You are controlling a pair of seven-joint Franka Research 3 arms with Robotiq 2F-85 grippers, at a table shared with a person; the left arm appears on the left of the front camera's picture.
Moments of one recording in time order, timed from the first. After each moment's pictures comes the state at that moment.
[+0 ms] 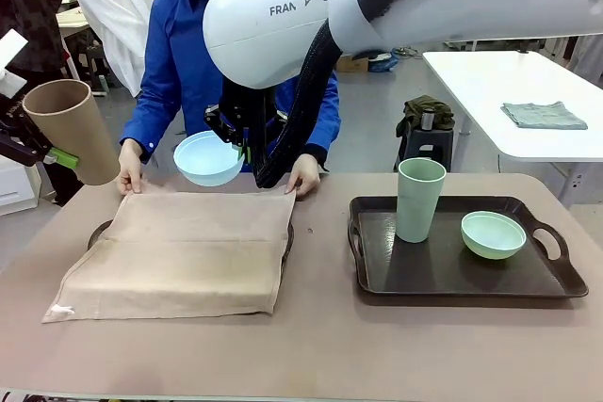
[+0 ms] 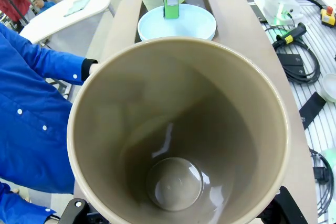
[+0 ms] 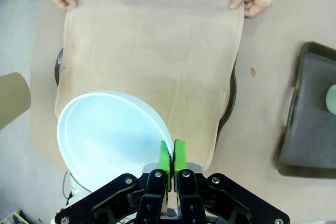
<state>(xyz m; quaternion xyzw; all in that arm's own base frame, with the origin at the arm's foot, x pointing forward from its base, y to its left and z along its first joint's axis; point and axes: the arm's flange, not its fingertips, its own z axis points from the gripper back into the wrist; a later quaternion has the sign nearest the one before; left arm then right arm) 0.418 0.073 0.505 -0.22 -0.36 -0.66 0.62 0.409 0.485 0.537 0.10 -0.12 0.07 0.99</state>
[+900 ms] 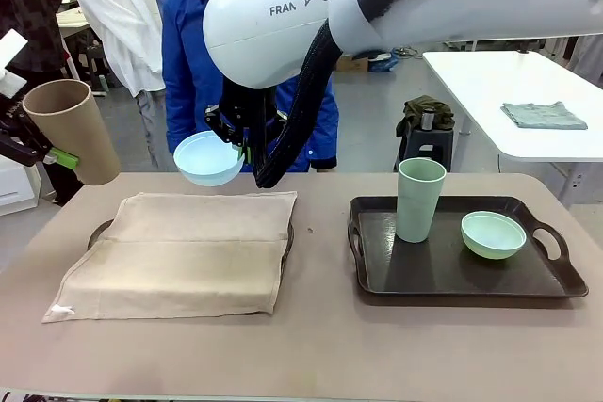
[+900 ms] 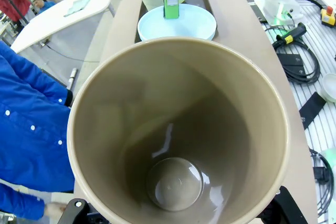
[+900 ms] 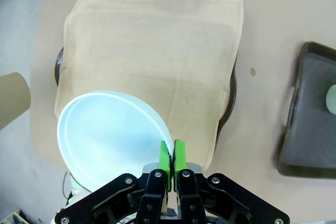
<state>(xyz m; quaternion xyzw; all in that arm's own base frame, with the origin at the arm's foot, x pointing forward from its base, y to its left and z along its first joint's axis) 0.418 0.073 0.505 -0.22 -0.36 -0.66 0.62 0.409 0.485 0.537 0.10 -0.12 0.07 0.99</state>
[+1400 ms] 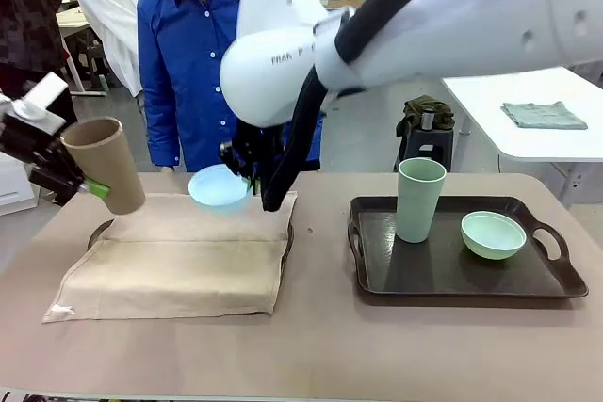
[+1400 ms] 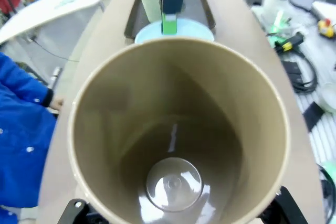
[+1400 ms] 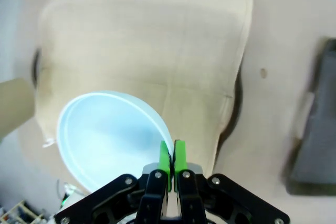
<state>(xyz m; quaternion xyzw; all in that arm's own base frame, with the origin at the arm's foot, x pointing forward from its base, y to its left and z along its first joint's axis) 0.449 0.059 0.421 -0.28 -0.35 -0.64 0.63 0.449 0.482 0.453 0.11 -0.07 0.07 0.99</state>
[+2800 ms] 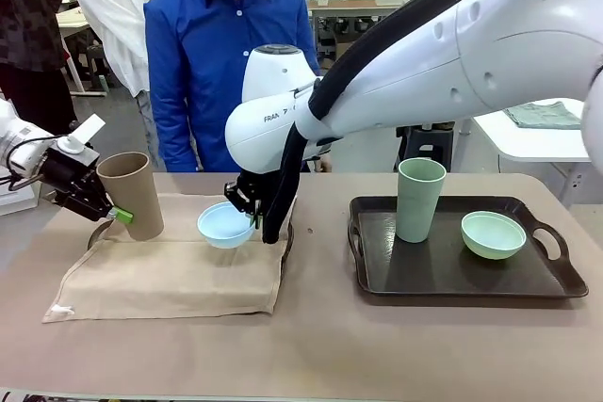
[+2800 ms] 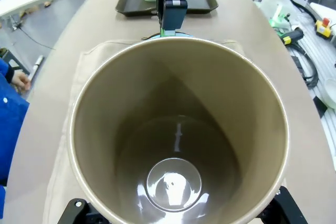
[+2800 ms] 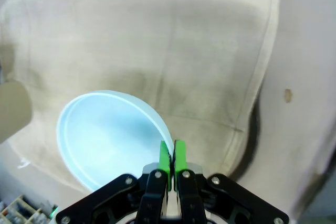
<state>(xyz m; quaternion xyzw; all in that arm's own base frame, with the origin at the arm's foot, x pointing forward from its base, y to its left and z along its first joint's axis) 0.483 0.048 0.349 -0.31 -0.31 -0.63 0.64 0.476 0.496 0.364 0.10 -0.03 0.07 0.99</state>
